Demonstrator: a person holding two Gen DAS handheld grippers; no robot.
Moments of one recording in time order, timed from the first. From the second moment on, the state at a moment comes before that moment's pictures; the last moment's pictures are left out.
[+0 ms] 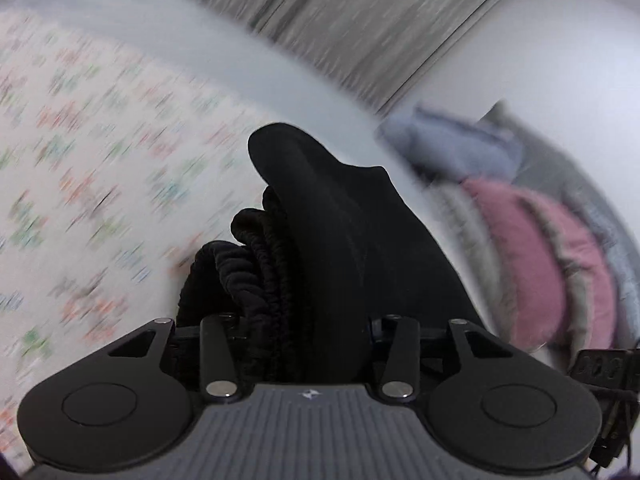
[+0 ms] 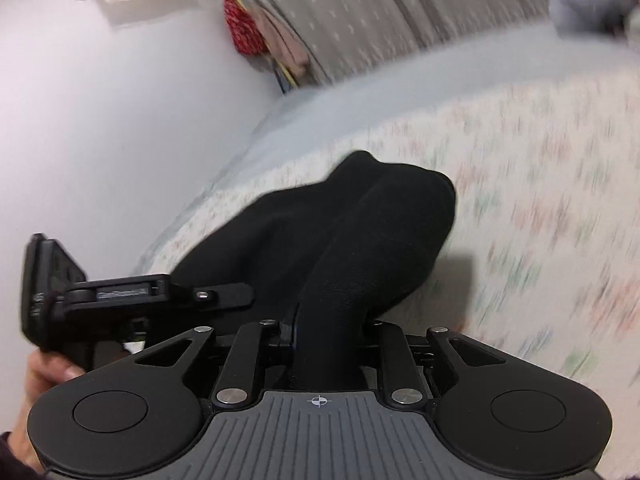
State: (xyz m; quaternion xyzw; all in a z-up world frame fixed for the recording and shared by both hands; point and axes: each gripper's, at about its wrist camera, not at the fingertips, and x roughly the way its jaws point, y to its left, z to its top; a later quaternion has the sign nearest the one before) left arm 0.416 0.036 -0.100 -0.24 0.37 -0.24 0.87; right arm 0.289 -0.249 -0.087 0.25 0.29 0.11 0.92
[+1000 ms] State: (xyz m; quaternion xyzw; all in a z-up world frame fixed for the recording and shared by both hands) left arm 0.401 -0.015 -0.096 -0.13 0.27 -0.19 0.94; right arm 0.304 -0.269 -0.117 0.18 0.30 0.03 0.94
